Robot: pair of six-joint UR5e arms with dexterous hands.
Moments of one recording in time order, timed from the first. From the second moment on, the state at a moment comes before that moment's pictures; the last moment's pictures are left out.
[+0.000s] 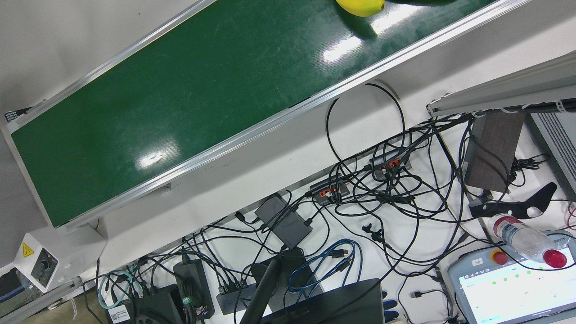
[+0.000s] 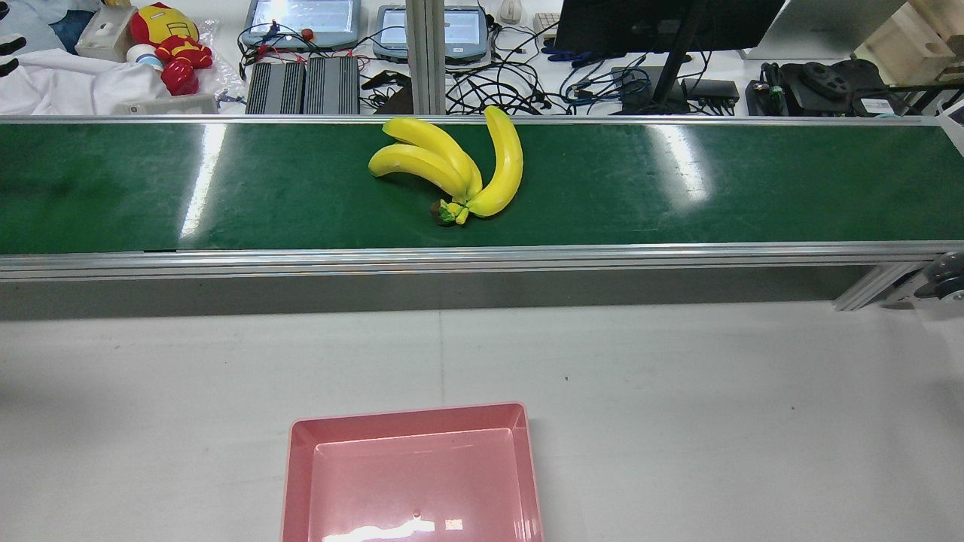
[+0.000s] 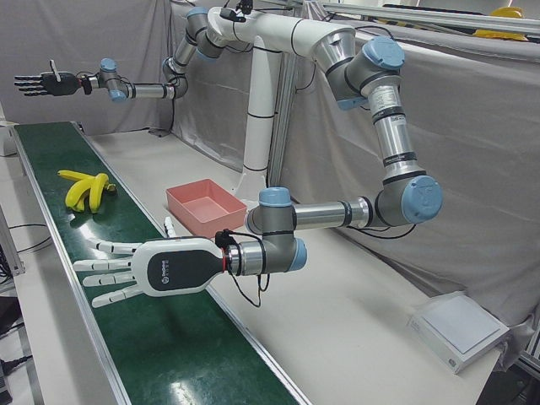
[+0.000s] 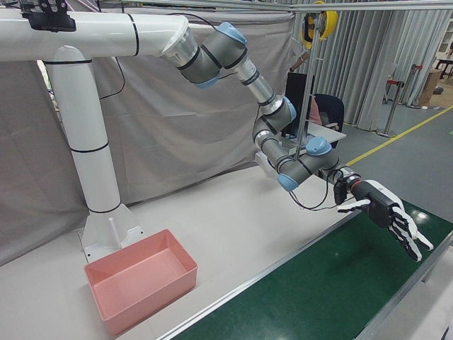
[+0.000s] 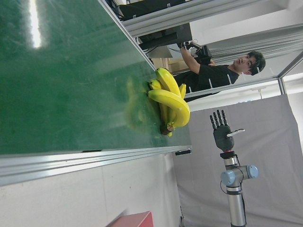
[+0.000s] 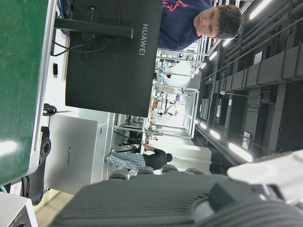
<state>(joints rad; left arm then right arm) -1.27 -1.78 -1.66 0.00 1.52 0.41 1.58 -1.54 1.63 -3.29 -1.58 -0.10</state>
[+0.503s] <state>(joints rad) -1.27 -1.78 -1.77 0.09 1.52 0.55 1.58 -1.54 1.63 -3.29 -1.58 -0.10</state>
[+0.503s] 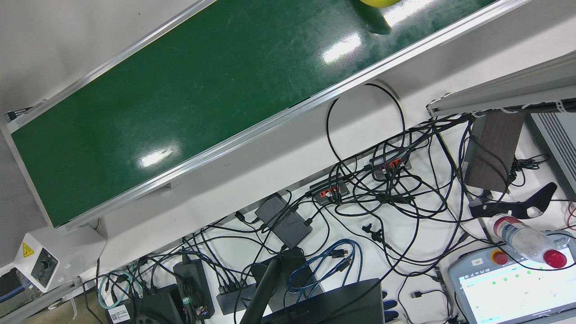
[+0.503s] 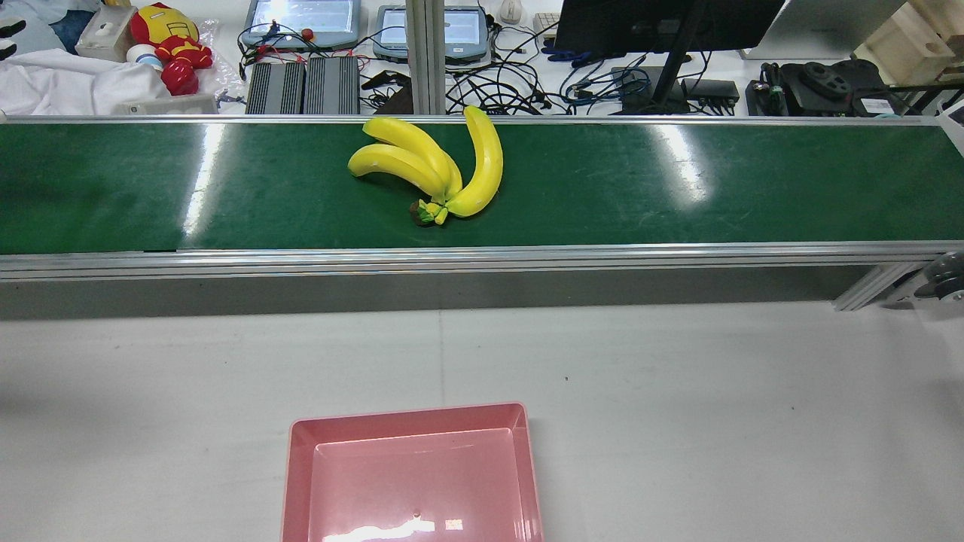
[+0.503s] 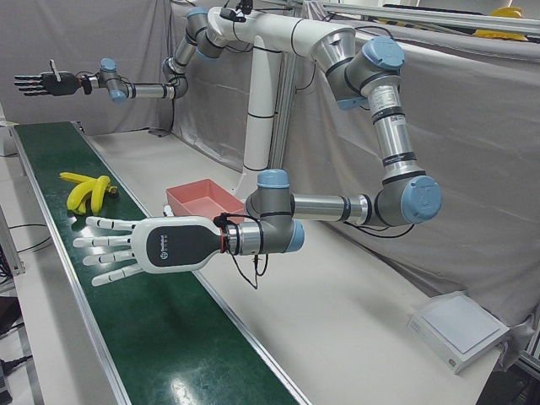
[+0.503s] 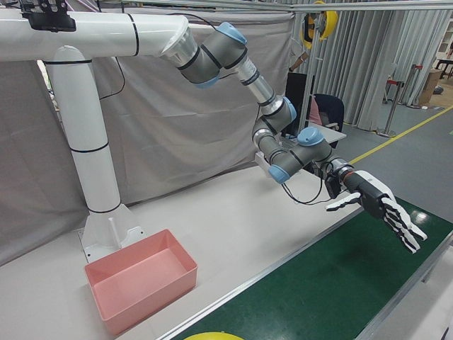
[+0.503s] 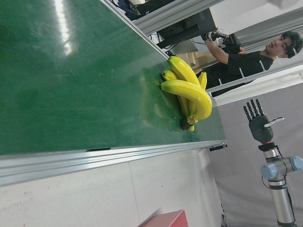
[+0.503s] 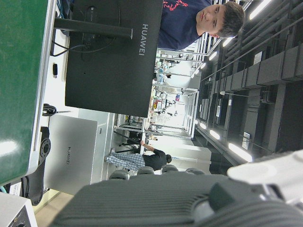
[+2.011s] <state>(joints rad) -1.18 -1.83 -1.89 0.17 1.46 0.91 1.58 -1.54 1.63 -3.29 -1.58 -0.10</state>
